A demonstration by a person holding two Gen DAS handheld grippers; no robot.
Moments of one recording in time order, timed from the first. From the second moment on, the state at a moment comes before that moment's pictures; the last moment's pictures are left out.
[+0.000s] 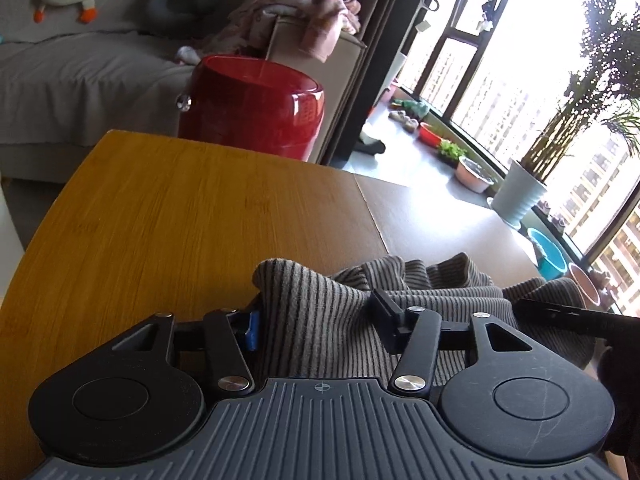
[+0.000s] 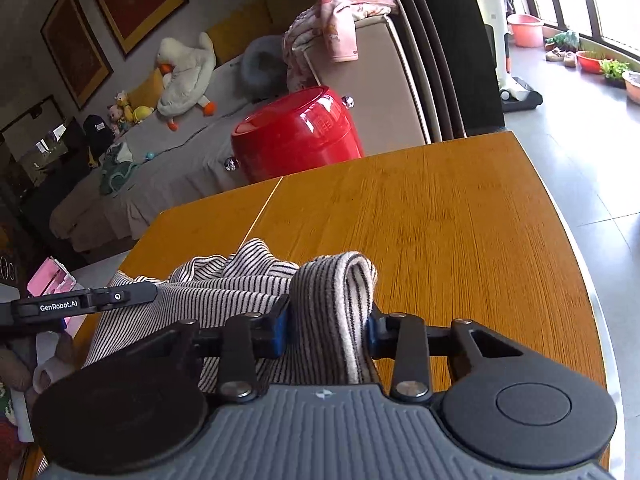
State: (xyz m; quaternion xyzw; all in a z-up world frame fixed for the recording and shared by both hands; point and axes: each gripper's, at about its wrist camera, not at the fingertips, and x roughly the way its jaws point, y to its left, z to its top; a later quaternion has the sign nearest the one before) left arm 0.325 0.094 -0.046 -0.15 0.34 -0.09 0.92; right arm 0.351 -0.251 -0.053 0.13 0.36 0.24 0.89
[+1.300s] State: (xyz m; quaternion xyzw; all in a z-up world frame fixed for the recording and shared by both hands) left arm 0.132 0.127 0.006 -0.19 0.33 -0.12 0.92; right arm 0.117 -0.355 -0.015 0.23 0.32 0.24 0.89
